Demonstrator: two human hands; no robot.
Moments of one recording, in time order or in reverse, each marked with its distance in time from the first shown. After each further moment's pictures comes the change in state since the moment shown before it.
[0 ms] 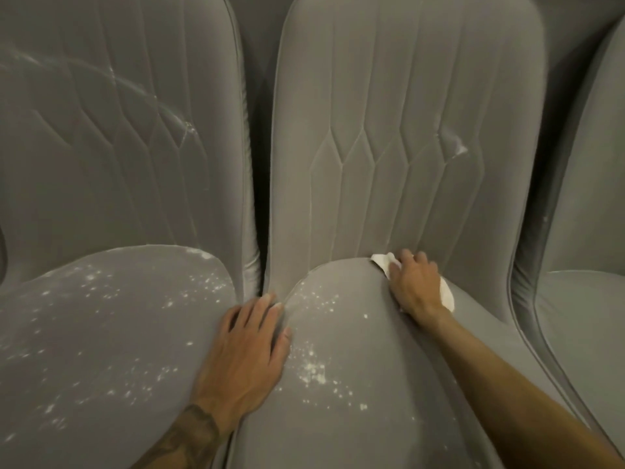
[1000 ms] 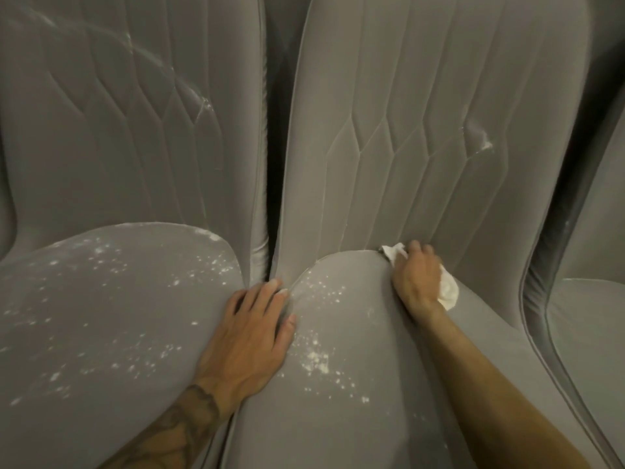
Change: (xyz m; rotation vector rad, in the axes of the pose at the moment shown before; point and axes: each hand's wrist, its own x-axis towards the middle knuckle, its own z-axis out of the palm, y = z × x) left_hand -0.001 0.000 0.000 -0.012 0.019 0.002; right_hand 0.001 -0.018 0.011 0.128 0.083 0.011
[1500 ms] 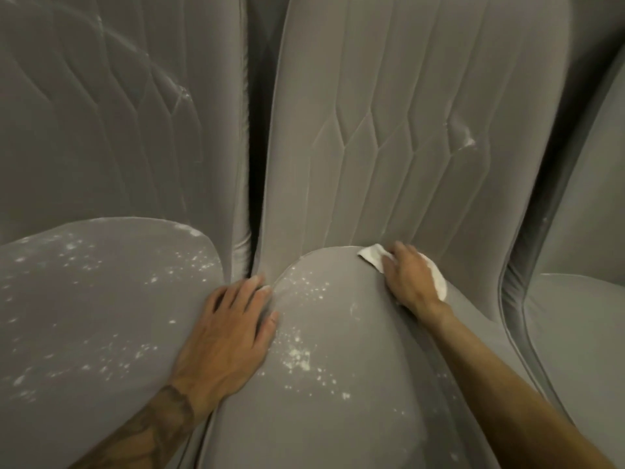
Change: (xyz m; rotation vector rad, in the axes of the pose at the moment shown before) left_hand 0.001 -0.002 0.000 0.010 0.029 0.013; right_hand -0.006 0.018 -0.030 0.020 -0.182 -0.155
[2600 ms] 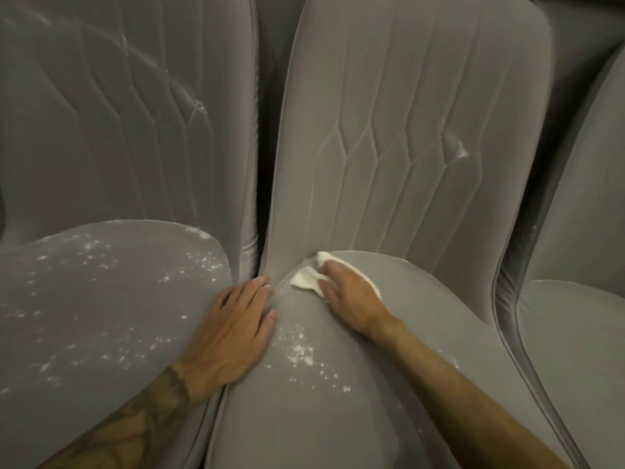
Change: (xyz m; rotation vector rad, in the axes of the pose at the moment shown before) left_hand 0.002 -0.002 -0.017 -0.075 -0.031 0.037; right_hand -0.042 -0.075 0.029 0.063 -0.167 -0.392
